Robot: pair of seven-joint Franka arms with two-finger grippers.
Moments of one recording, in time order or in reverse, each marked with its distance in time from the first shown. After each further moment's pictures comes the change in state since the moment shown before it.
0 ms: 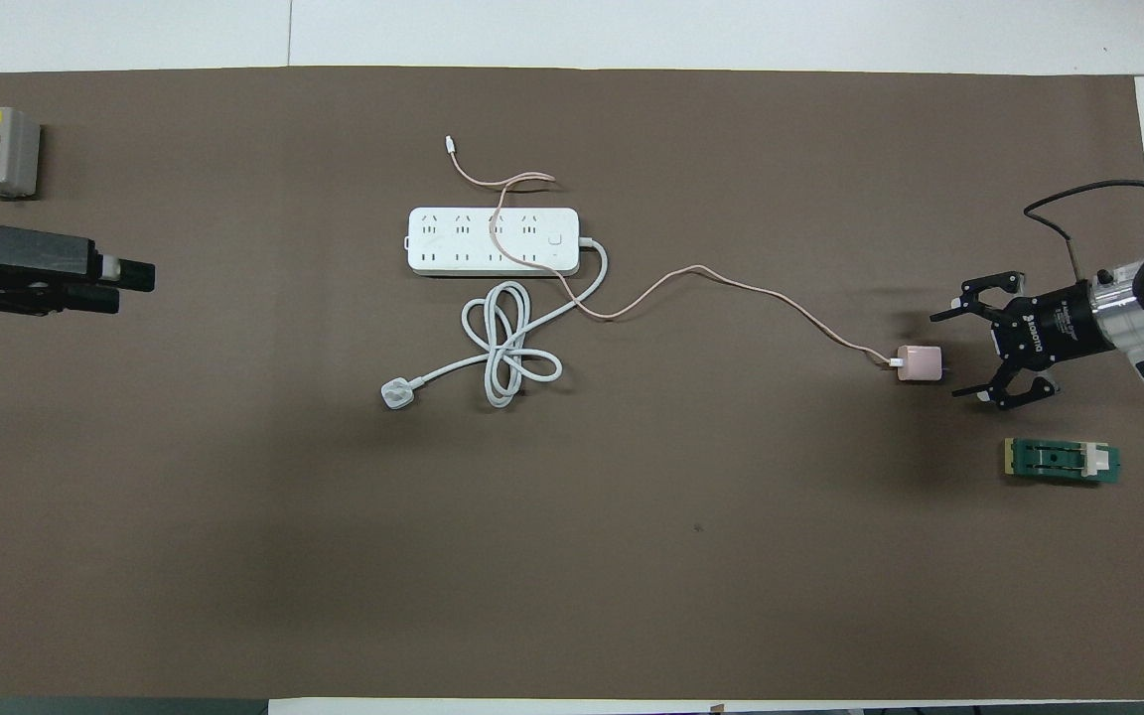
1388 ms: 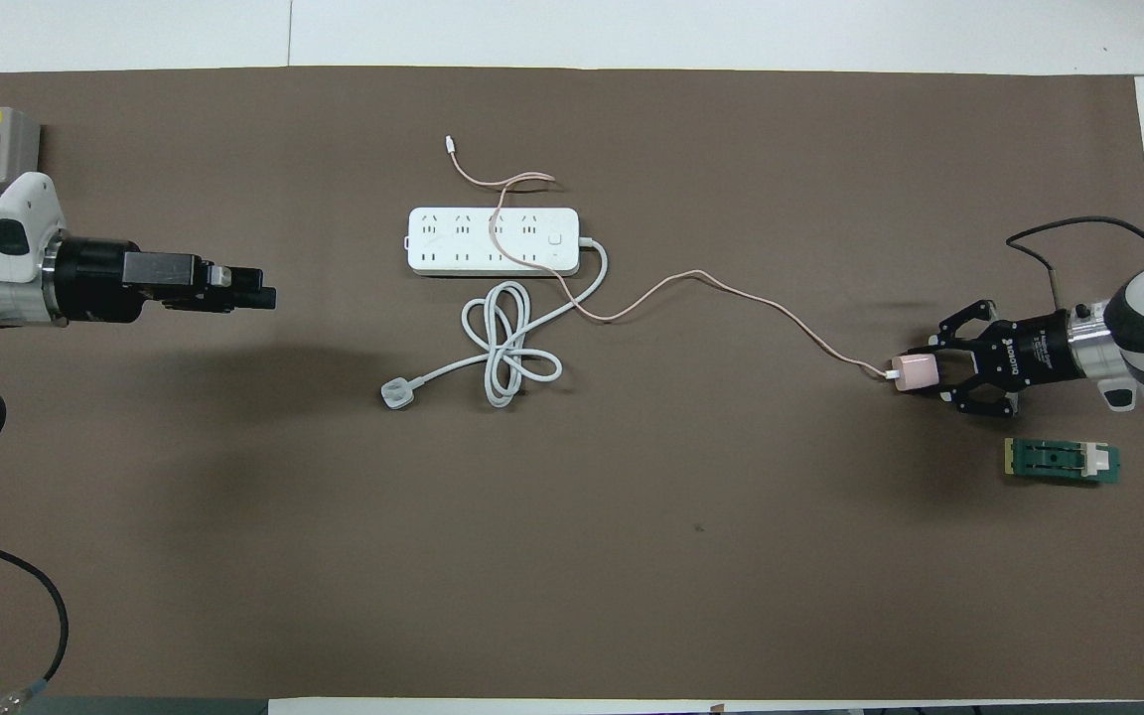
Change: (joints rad) left arm 0.035 0.208 -0.026 -0.166 -0.444 -0.050 0.438; right arm -0.008 -0.017 0.003 -0.119 0.087 0.120 -0.119
